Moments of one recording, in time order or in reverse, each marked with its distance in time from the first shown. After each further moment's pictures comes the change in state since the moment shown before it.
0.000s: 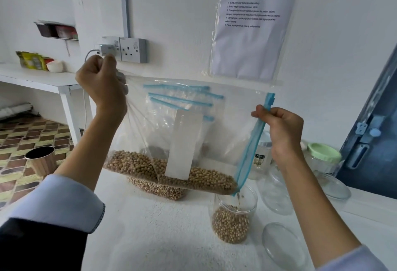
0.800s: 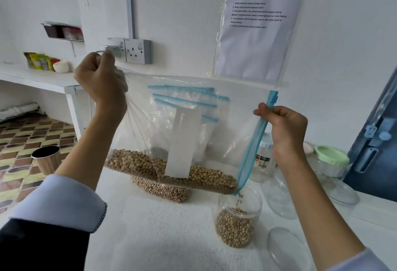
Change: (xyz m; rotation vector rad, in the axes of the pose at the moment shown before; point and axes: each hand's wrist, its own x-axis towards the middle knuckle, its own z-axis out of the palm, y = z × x) left_hand 0.008 0.007 0.000 -0.047 0.031 0.012; right_hand 0.001 -0.002 0.011 0.047 0.011 -0.041
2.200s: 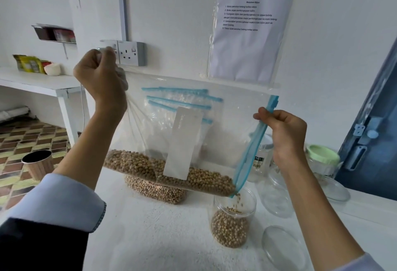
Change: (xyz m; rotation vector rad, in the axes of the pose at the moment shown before) left_hand -0.002 -0.001 0.009 -0.011 -0.035 0.022; right_hand -0.004 -0.002 -0.015 -0.026 0.007 0.035
